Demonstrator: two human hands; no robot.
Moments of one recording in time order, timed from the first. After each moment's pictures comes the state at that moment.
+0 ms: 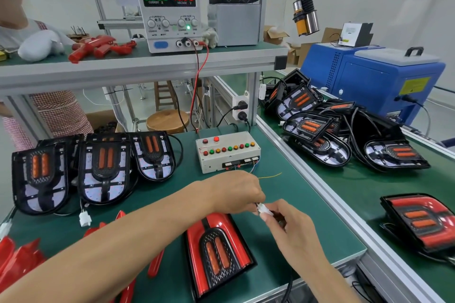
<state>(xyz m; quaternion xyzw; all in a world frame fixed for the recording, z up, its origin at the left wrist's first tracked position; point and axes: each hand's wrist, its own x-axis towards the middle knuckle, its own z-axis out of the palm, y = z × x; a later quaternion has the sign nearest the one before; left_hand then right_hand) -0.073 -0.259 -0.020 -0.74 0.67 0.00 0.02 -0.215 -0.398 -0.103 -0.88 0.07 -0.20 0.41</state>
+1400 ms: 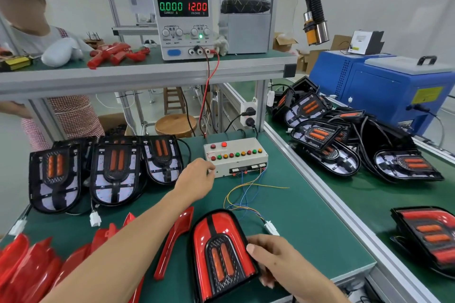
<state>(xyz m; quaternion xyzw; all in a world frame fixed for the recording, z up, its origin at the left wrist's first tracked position) -0.005 -0.194 -0.068 -0.95 0.19 -0.02 -0.25 -0.221 -0.369 -0.093 -0.76 0.04 0.14 0.64</state>
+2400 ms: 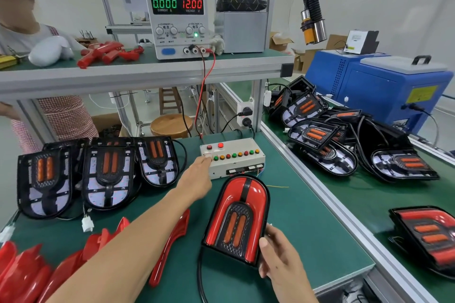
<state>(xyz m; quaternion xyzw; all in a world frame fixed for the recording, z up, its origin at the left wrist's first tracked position) 0.014 -0.209 -0.077 -0.96 0.20 0.02 -0.18 -0.225 -0.352 -0.128 -0.64 0.14 -0.10 0.75</state>
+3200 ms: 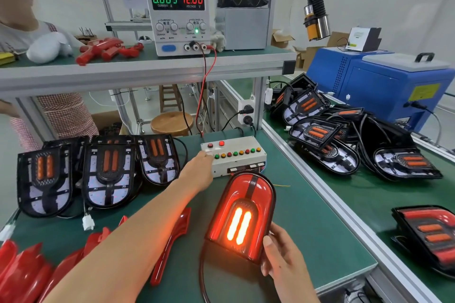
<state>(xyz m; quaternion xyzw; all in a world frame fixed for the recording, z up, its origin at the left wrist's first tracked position) 0.025 -0.215 -0.068 -0.97 0.21 0.01 -0.10 -0.225 -0.354 -0.130 -0.67 0.15 -0.11 0.72</state>
